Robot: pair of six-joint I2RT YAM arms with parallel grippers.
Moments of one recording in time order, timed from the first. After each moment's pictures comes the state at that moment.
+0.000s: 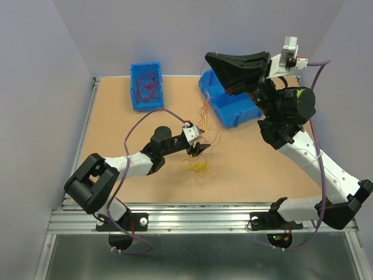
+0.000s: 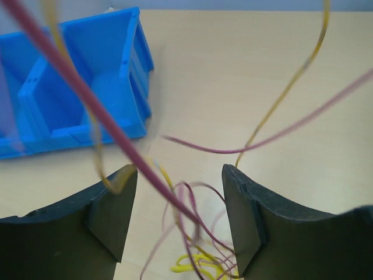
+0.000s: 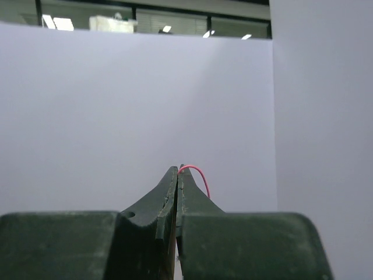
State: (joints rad) left arm -0.71 1.47 0.62 0.81 0.51 0.19; right arm 0.72 1.28 1.46 0.67 -0.34 0.40
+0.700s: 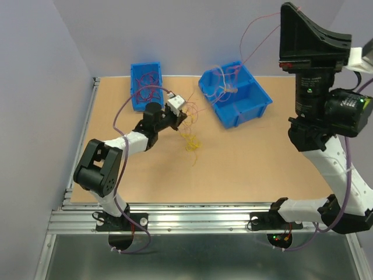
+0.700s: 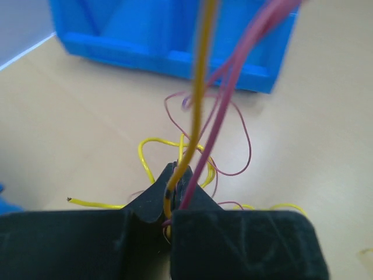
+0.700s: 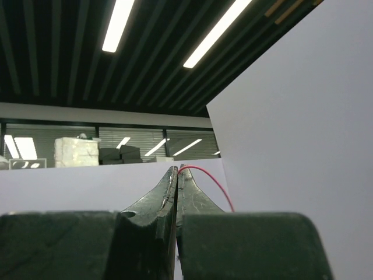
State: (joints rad) left arm -0.48 1.65 0.87 0.54 0.40 0.14; right arm 0.72 1.27 1.79 0.67 0.00 0.39
